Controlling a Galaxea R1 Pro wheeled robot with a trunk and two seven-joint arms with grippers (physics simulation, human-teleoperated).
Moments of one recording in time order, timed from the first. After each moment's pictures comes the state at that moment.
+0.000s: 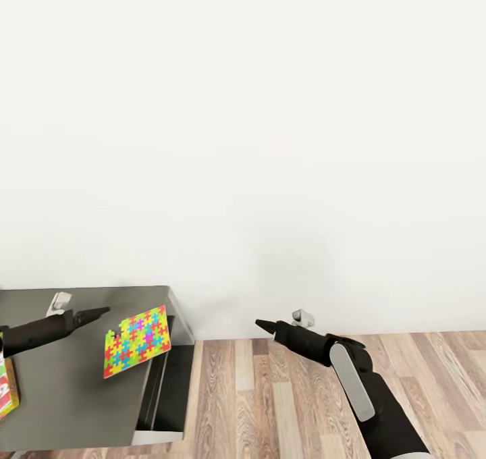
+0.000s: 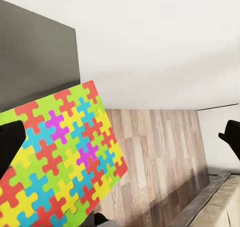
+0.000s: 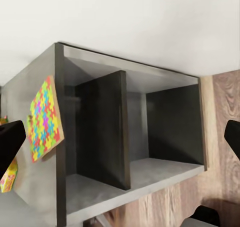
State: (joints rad) left arm -0.67 0.52 0.38 -0.63 0.06 0.65 -1.32; right arm -0.40 0.03 0.06 -1.25 -0.64 0.79 0.26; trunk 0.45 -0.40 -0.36
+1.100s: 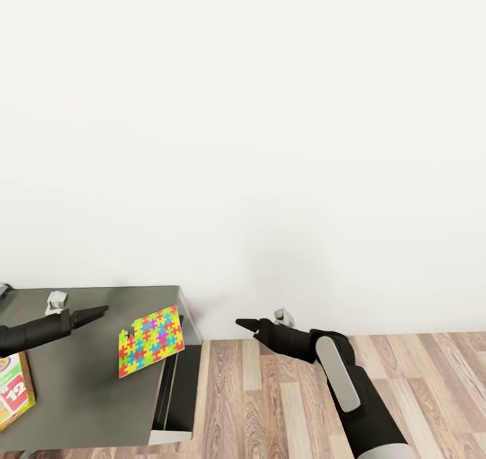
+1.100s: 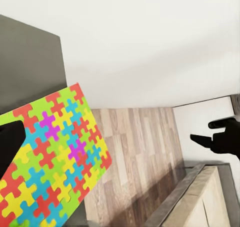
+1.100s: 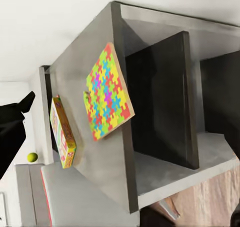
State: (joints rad) left arm -0.67 0.53 0.37 -0.63 0.06 0.66 -1.45; right arm -0.43 0.11 0.06 -1.24 -0.75 0.94 0.24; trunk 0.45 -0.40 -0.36
